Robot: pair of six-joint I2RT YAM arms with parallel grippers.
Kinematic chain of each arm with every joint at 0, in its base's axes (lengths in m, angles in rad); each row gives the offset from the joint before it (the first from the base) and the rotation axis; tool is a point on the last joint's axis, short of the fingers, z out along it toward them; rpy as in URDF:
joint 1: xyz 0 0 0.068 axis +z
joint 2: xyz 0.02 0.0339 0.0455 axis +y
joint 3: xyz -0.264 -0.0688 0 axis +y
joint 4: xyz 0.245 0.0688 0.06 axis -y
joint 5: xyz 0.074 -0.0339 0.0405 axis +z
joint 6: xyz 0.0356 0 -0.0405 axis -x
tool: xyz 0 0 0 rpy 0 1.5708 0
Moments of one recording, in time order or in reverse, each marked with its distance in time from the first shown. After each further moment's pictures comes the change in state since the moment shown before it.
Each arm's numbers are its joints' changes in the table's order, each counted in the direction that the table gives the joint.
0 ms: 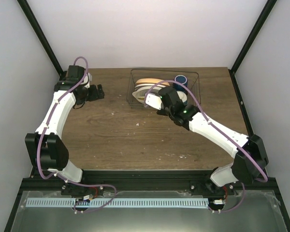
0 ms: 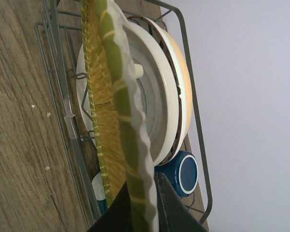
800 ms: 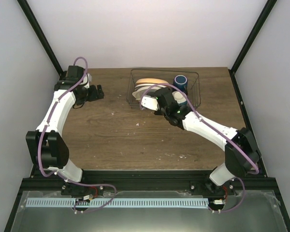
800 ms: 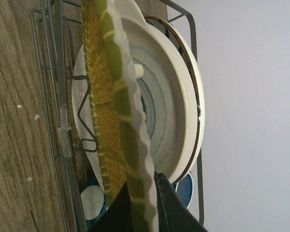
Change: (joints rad) left arm 0.016 0.018 0.000 0.004 -0.019 -0.005; right arm 0.000 0.092 0.044 0.155 -0.016 0.132
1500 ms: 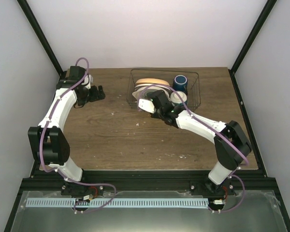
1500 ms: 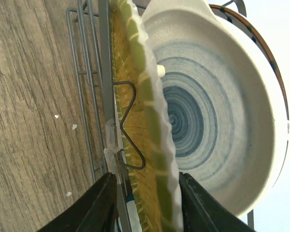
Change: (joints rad) left arm 0.006 0.050 -0.005 0.001 -0.028 -0.004; right arm 0.000 0.117 -0.011 -0.007 0.039 -0.109
